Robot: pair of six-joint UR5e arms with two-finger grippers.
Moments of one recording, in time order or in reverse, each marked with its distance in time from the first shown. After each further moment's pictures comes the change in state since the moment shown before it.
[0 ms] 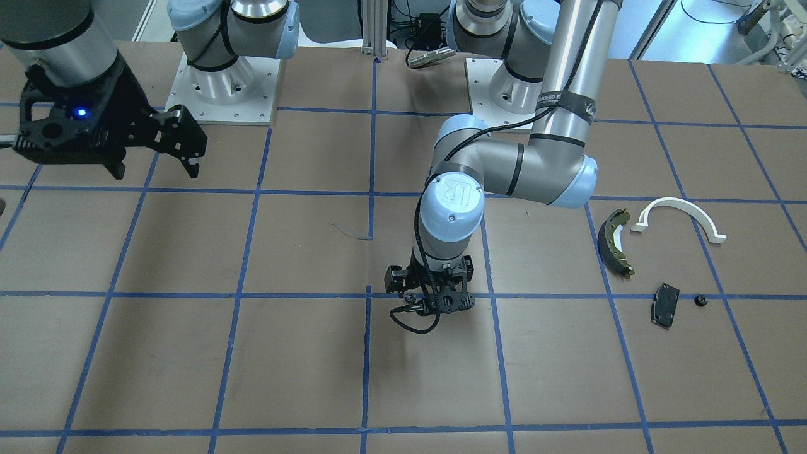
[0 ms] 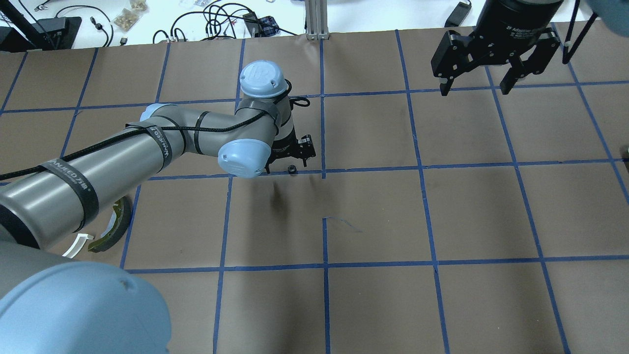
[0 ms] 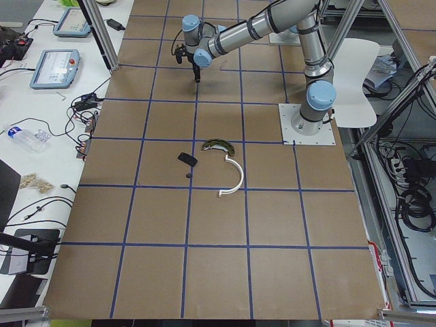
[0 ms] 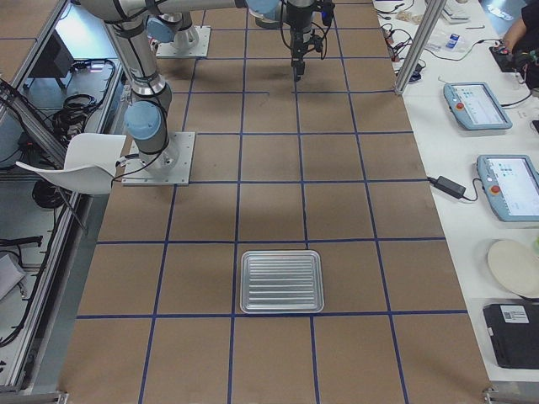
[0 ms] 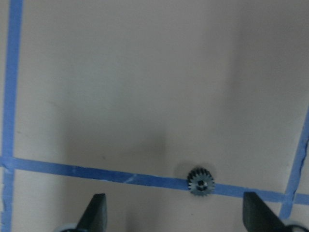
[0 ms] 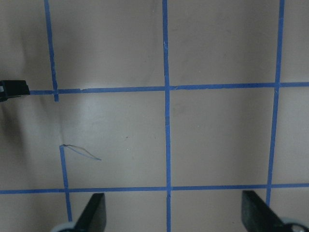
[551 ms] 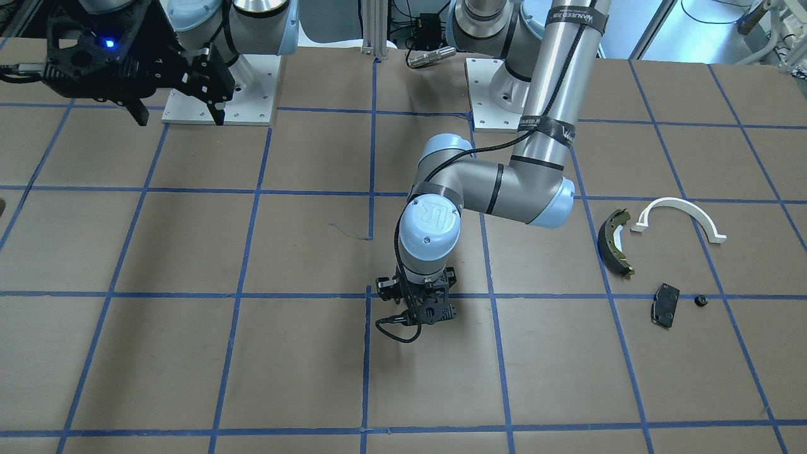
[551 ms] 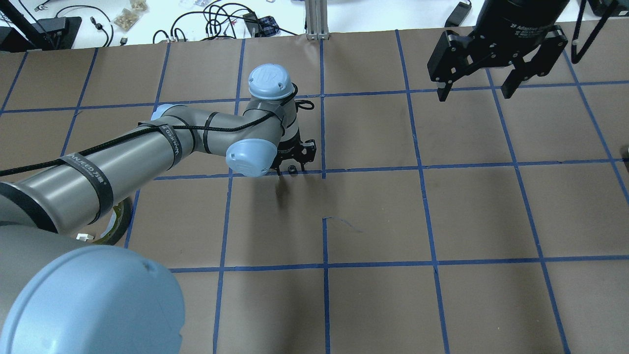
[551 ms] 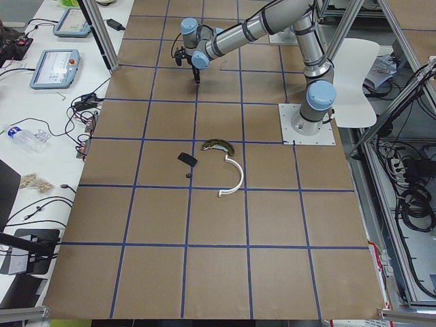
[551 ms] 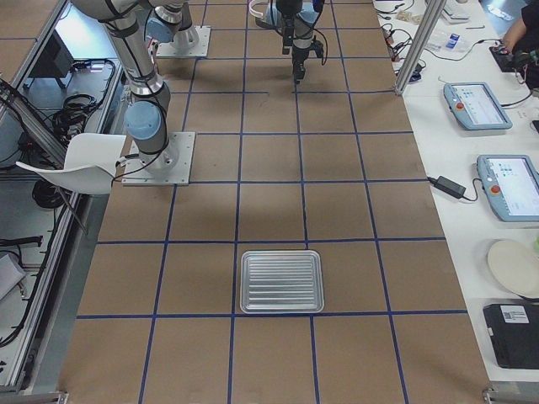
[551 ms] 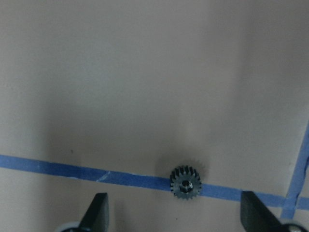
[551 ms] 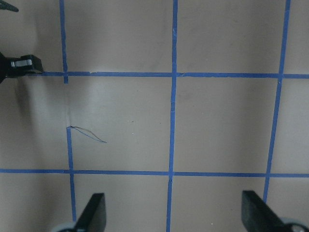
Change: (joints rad) left arm -0.006 -0.043 0.031 0.000 0.001 -0.001; right arm 0.025 -0.035 -0.001 0.046 -0.002 -0.031
